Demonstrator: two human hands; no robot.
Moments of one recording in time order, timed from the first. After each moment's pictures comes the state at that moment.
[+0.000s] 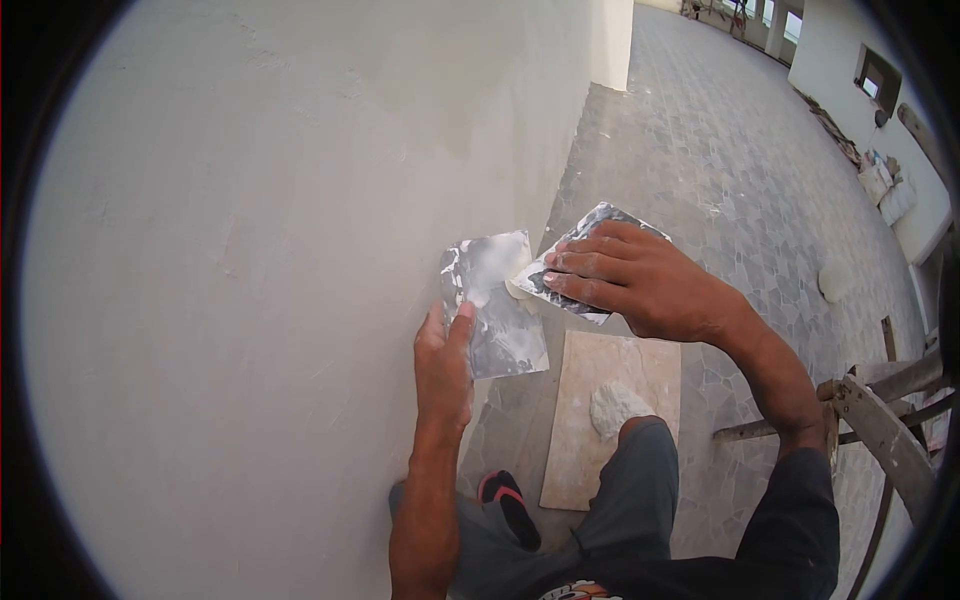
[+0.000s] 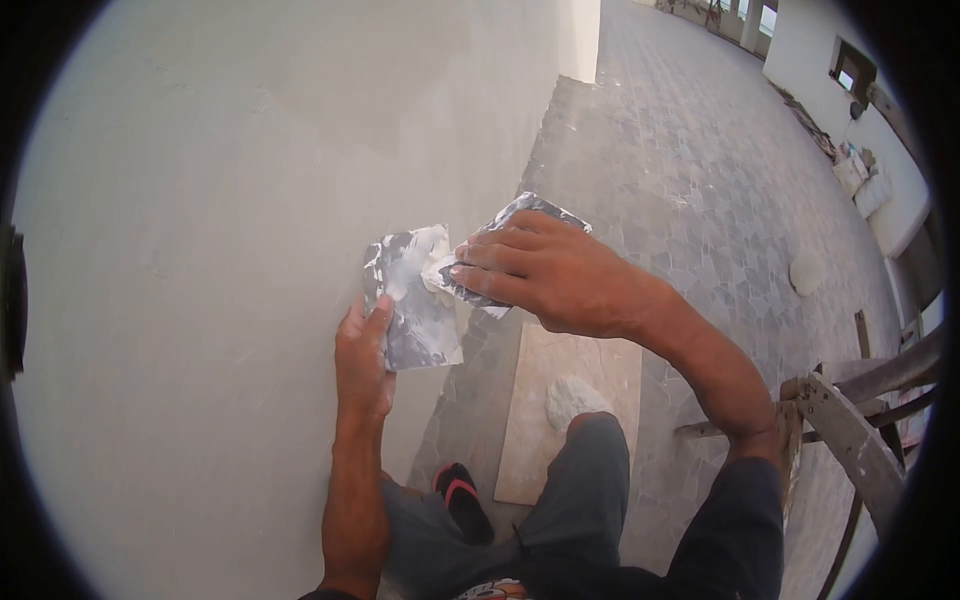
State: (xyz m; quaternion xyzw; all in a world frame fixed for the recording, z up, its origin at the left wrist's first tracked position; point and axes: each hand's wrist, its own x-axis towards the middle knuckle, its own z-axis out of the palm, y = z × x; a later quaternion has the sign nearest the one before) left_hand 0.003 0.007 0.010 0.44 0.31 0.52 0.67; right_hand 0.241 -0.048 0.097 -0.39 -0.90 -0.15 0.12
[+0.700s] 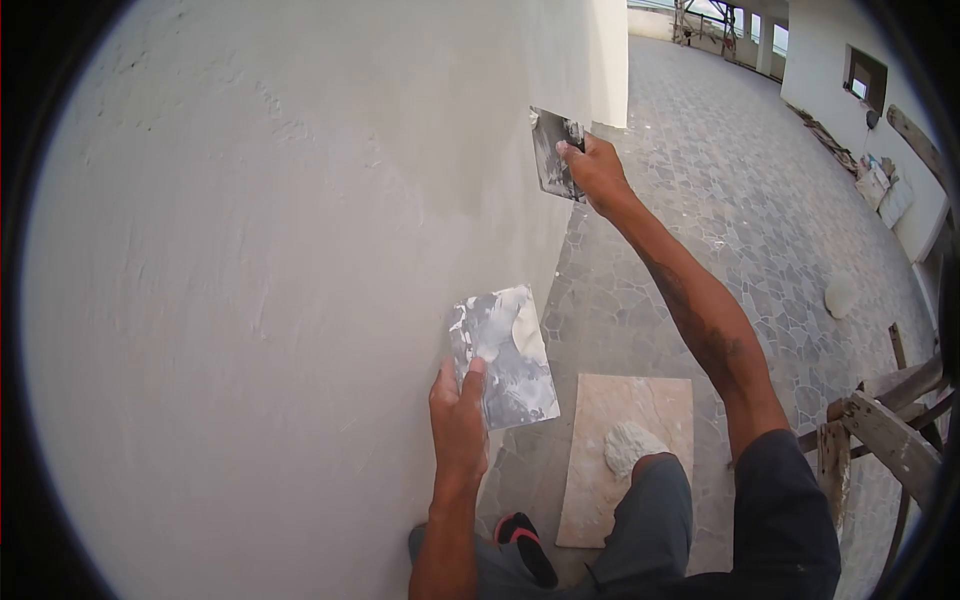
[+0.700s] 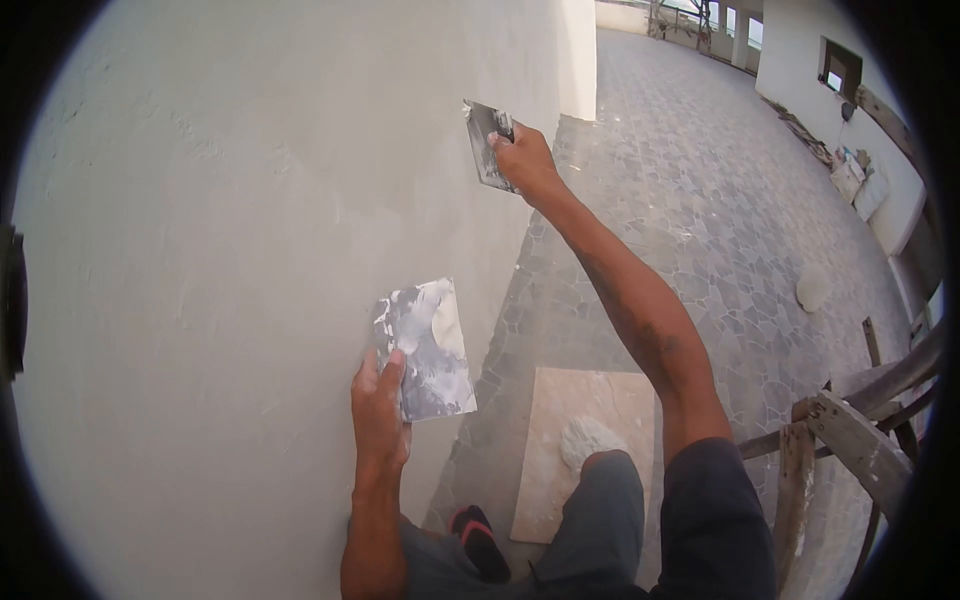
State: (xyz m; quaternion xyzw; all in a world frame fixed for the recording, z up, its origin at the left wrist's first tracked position) left_hand 0.005 0.002 0.012 0.46 0.32 0.53 0.63; right_hand 0.307 0.173 0.098 -0.53 -0.53 0.16 0.65
